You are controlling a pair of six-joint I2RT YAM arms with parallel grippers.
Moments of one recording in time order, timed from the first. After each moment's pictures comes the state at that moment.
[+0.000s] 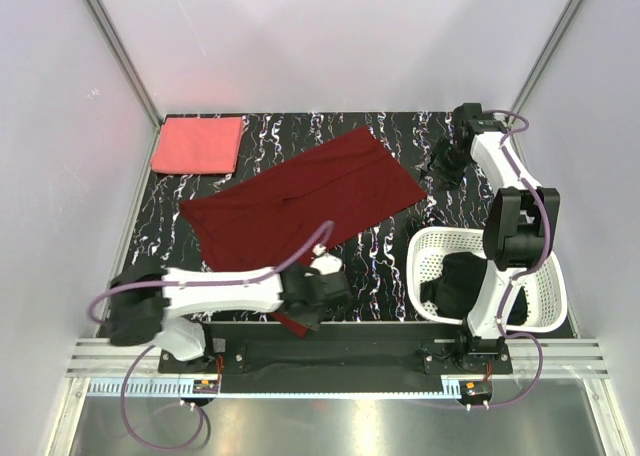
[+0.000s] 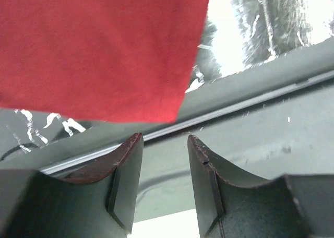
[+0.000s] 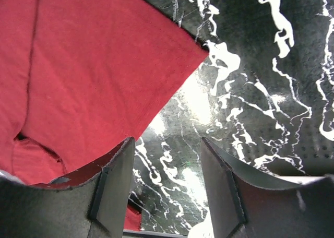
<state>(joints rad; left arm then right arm) -1.30 1.44 0.95 -0.90 -0.26 -0.87 0.01 1.97 1.69 -0.92 -0.16 0.54</state>
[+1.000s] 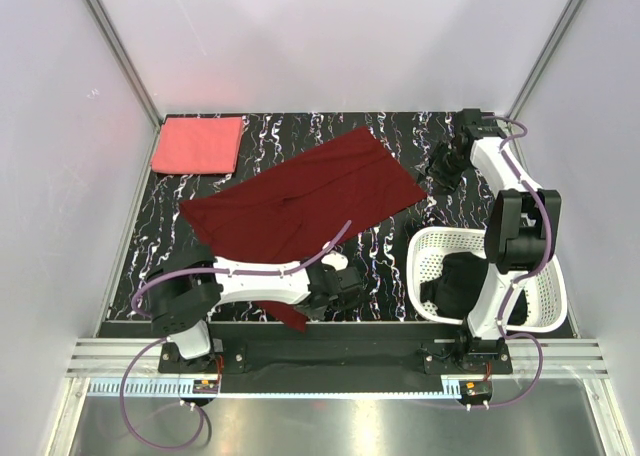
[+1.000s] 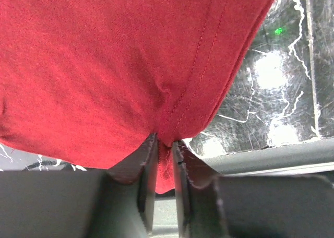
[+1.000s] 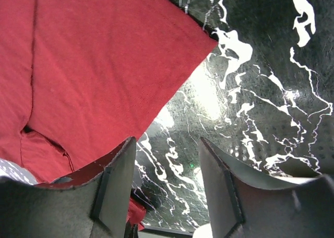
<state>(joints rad) -1.25 1.69 1.00 -0.82 -0.34 -0.81 0.01 1.93 1.61 -0.86 -0.22 0.56</state>
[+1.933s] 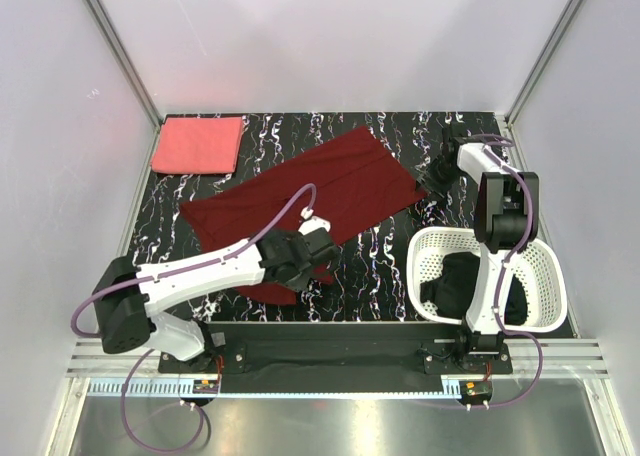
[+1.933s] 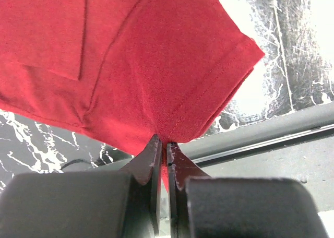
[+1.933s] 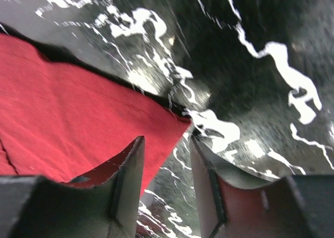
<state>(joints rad) -1.11 1.42 1.10 -0.99 -0.35 -0.65 0.01 2.15 1.62 -0.72 -0.12 0.72</state>
